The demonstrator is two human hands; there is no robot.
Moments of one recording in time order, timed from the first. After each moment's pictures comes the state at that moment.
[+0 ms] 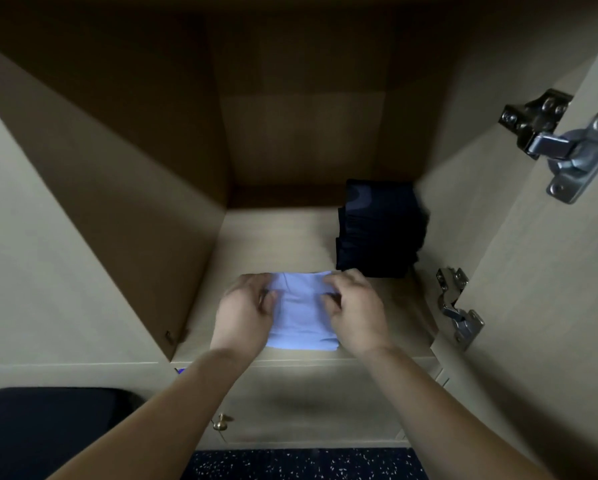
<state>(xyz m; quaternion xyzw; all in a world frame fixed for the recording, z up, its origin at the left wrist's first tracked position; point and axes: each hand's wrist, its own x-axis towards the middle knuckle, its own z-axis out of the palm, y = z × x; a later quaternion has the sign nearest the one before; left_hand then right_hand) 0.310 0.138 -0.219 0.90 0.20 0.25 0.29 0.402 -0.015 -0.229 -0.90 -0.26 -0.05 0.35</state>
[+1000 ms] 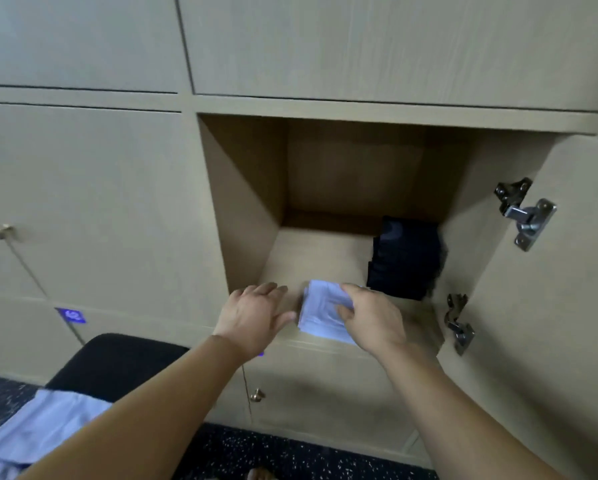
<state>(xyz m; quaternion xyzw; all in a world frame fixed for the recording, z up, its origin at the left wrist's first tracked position) 0.211 0.141 -0.140 0.98 0.18 0.05 0.04 0.330 -0.023 -0.142 -0.93 -0.30 0.02 0.20</state>
